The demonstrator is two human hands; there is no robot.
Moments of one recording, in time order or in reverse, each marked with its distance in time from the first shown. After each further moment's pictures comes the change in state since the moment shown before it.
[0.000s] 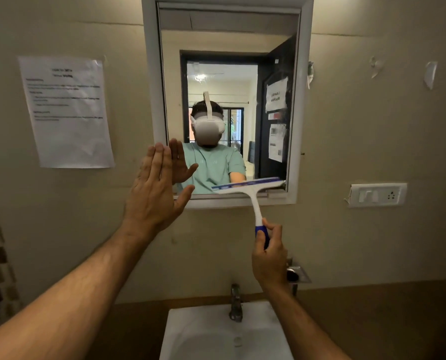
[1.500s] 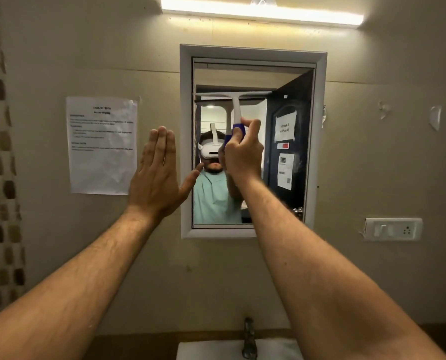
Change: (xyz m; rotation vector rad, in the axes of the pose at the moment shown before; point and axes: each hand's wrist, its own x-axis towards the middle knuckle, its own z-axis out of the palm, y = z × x) left_hand 0.065 -0.040 -0.065 0.044 0.156 -0.016; right_hand 0.166 -0.232 0.091 0.186 0.056 -0.289
